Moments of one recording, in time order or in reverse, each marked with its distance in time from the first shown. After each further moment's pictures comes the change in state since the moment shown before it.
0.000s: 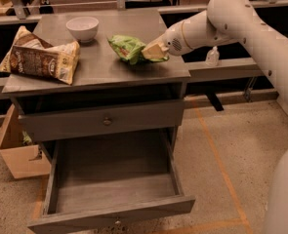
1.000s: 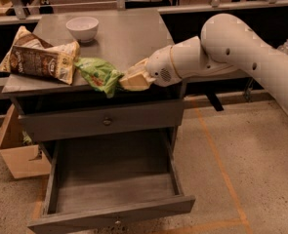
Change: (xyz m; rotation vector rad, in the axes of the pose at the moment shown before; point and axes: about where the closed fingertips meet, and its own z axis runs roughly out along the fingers) arm 0.007 0.148 -0.005 -0.230 -0.066 -0.070
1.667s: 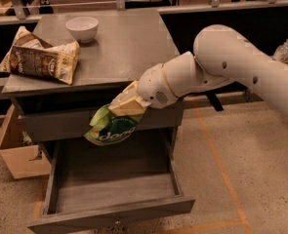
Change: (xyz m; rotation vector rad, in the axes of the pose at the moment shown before) arm 0.018 0.086 0.008 -0.158 0.062 -0.101
